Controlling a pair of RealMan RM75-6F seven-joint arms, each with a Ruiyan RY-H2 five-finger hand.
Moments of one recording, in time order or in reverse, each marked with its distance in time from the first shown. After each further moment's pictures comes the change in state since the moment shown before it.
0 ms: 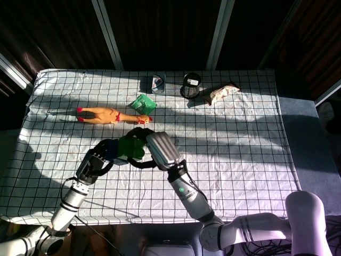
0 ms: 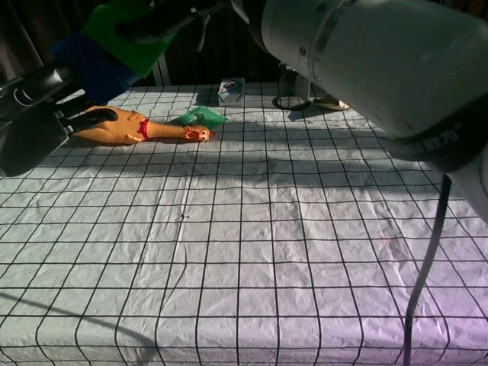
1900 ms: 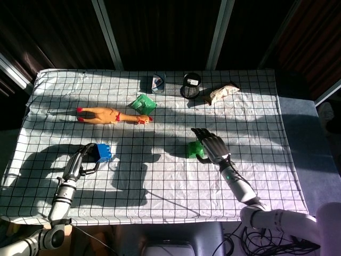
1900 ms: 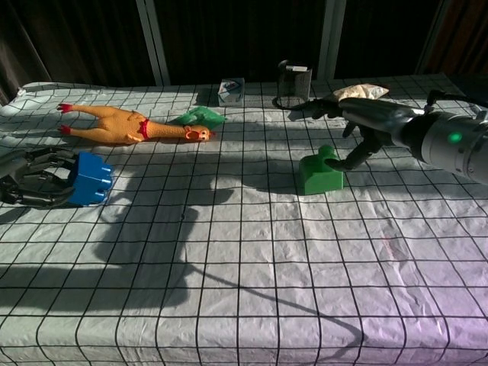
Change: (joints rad) left arm 0.074 -0.080 -0.100 0.169 -0.398 -0.341 1.143; right arm -0.212 0.191 -0.275 0.416 -0.048 -0.306 0.144
